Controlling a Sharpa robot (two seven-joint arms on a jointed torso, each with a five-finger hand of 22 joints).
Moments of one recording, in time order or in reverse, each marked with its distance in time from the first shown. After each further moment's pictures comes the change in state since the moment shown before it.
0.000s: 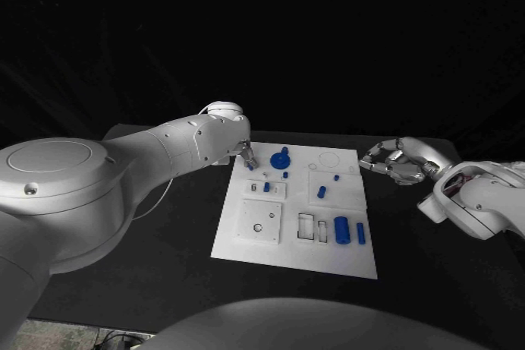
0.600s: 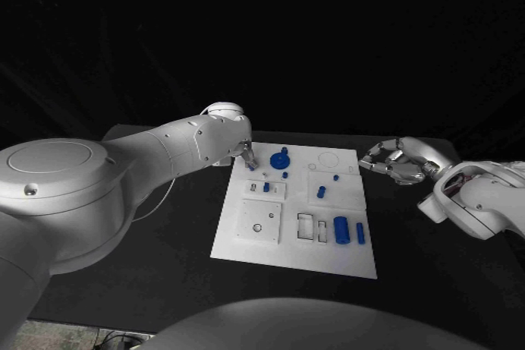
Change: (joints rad) left arm -0.001 -0.001 0.000 0.013 0.024 -0.004 0.005; left_hand 0.126 -0.023 0.187 0.009 0.059 0.006 0.009 0.007 0.048 0.004 -0.004 0.000 0.000 -0.004 -0.004 0.000 0.000 0.000 0.000 -0.007 0.000 0.000; right arm 0.000 -0.003 0.000 0.001 0.000 0.000 -0.001; right_hand 0.000 0.000 0.000 0.000 0.000 0.000 0.000 0.000 0.000 0.000 0.000 0.002 0.000 0.000 0.000 0.000 0.000 0.000 0.000 0.000 0.000 0.000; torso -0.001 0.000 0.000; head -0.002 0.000
